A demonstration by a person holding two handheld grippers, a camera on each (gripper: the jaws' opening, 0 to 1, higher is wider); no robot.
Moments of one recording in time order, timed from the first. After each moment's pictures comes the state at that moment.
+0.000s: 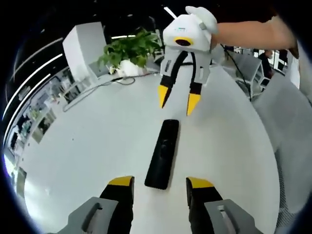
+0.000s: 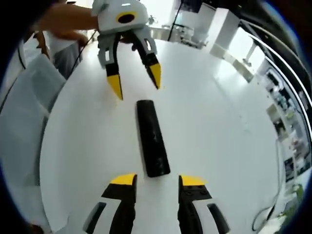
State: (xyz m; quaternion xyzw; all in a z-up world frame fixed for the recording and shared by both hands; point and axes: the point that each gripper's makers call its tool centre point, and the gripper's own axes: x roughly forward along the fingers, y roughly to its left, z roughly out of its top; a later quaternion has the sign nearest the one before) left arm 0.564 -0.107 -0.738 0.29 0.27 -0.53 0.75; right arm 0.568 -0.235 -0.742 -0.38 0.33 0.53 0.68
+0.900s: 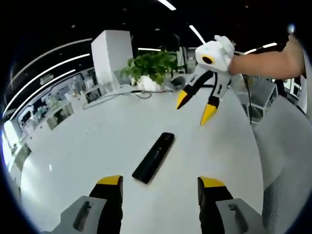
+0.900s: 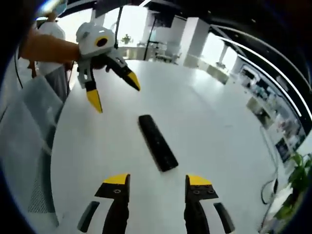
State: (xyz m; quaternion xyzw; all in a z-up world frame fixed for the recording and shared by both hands) left arm 0.521 -0.097 -0.715 0.20 0.24 -0.47 0.82; right arm 0.534 -0.247 -0.718 -0.31 0.29 0.48 0.77
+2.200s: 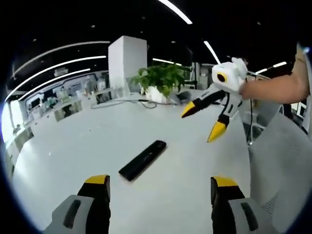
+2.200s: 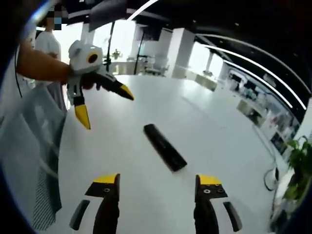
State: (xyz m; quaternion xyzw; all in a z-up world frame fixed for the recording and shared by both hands) left arm 0.485 -0.104 -0.708 0.12 0.21 -0.44 0.86; right arm 0.497 -0.242 -0.712 -0.25 0.24 0.46 0.81
